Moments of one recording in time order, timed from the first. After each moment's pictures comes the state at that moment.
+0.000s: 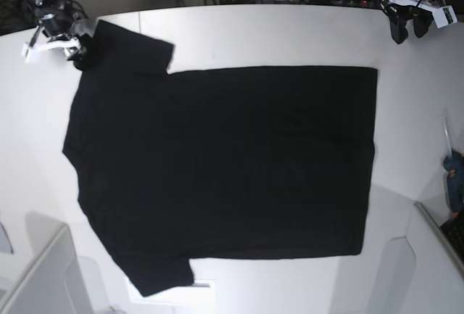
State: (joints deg) left arm 57.2 -21.4 -24.9 99.3 -49.1 -9.8 1.0; right arm -32.8 9.7 29.7 94.0 51.3 8.0 -36.0
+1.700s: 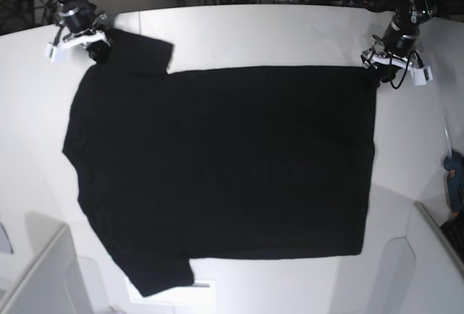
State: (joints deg) left arm 26.8 -13.8 -28.8 87.1 -50.0 -15.8 31.9; right arm -30.3 2.8 30.1 89.6 42.6 19.2 -33.5
